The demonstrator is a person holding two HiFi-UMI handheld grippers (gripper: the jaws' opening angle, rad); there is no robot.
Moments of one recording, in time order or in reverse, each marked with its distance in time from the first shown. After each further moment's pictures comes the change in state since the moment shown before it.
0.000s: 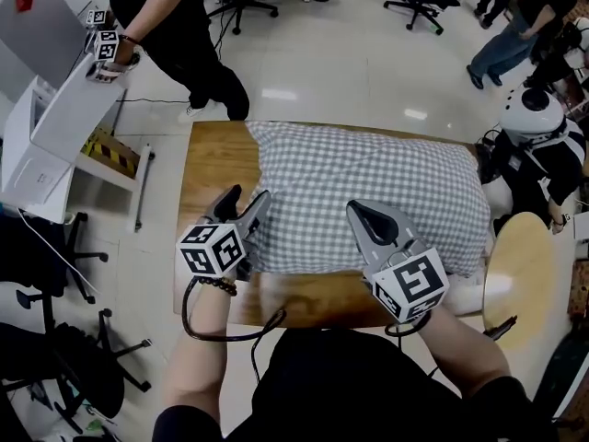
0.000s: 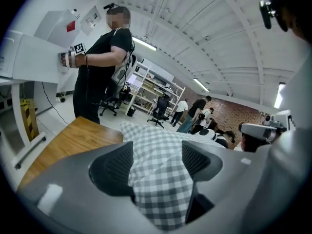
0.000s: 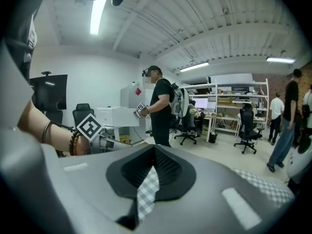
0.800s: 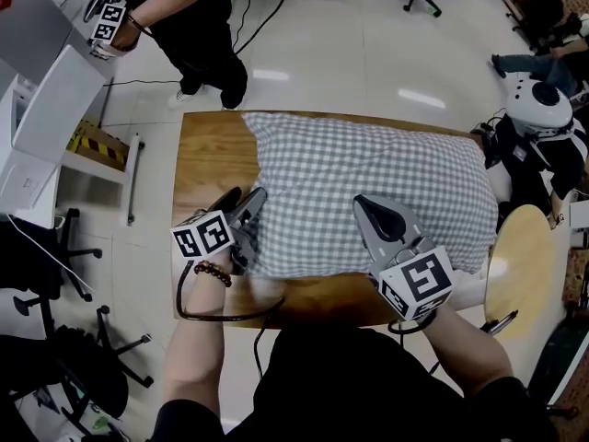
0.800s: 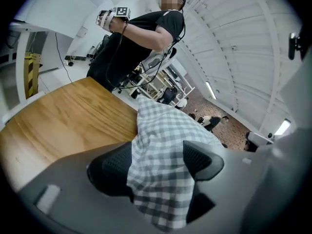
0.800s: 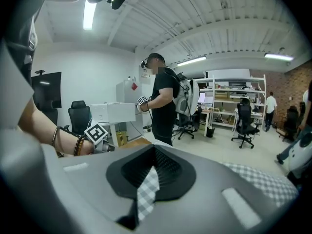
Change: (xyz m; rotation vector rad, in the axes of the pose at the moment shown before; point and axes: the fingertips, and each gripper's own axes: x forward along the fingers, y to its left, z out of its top) left arm 0.098 0.120 -0.061 -0.284 0.142 -0.057; right arm 0.091 -0.063 -0.064 0.065 0.069 -0.031
